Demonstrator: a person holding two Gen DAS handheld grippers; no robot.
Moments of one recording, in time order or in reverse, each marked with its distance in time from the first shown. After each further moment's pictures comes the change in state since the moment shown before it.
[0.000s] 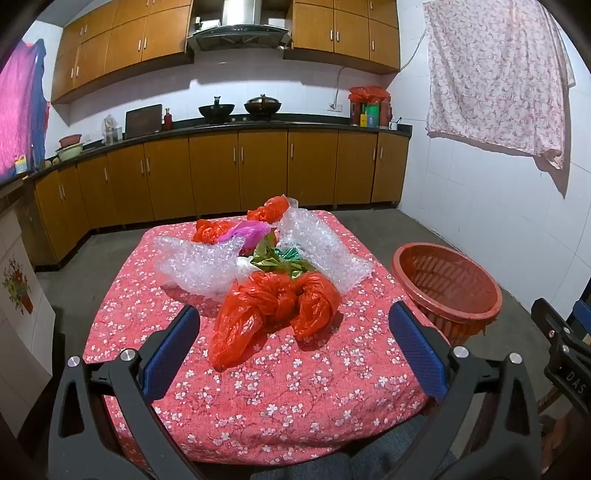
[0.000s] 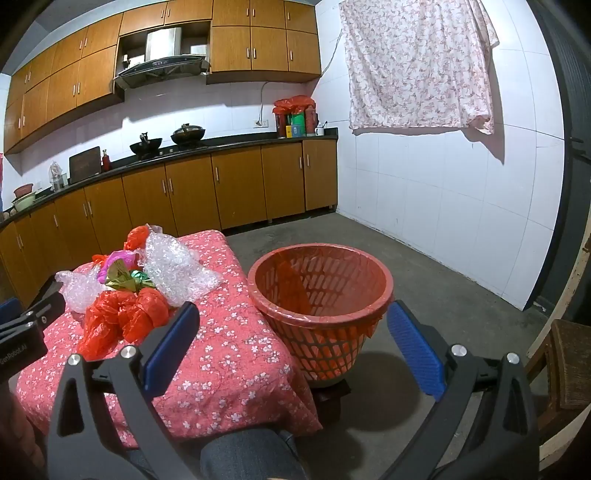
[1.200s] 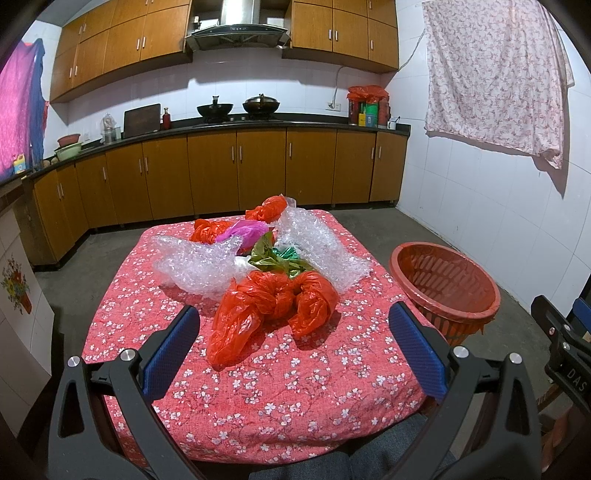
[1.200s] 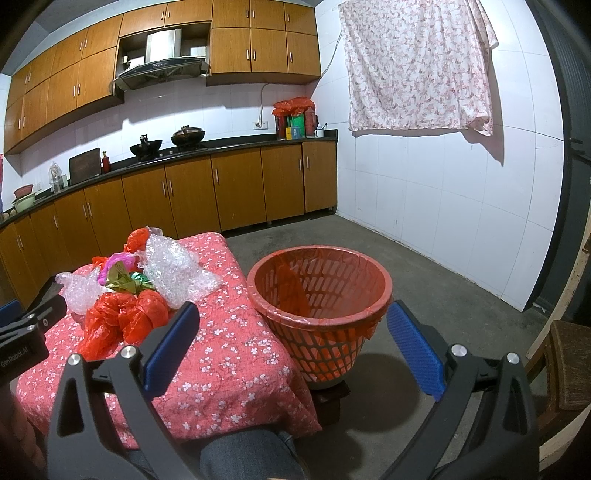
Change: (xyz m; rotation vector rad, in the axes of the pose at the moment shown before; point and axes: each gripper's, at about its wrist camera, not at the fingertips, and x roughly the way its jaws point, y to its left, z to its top) left arm 0.000 0.000 0.000 -0.002 0.004 -0.001; right arm -0.002 -0.001 0.002 0.000 -0.003 0.000
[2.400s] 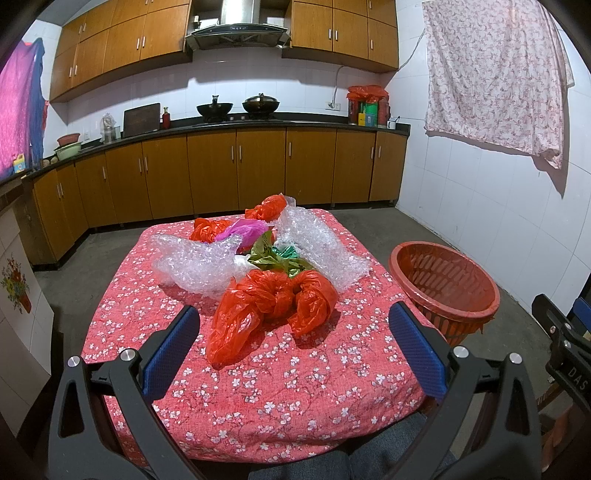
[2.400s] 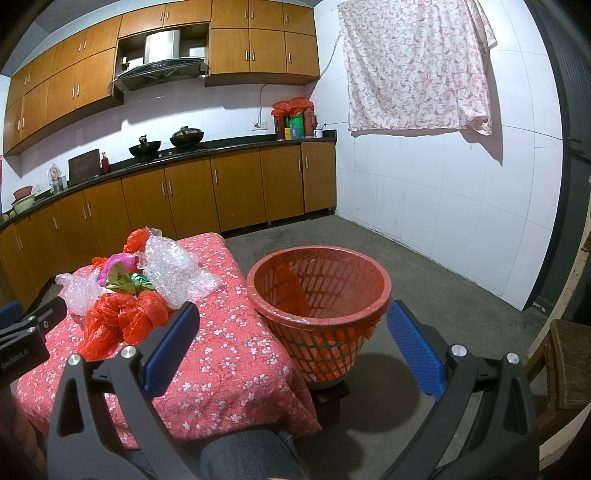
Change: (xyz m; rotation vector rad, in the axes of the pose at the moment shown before) left arm -0.006 0.012 -0.008 0.003 0.001 -0.003; right arm -0.001 -0.001 0.000 0.001 -0.002 0.000
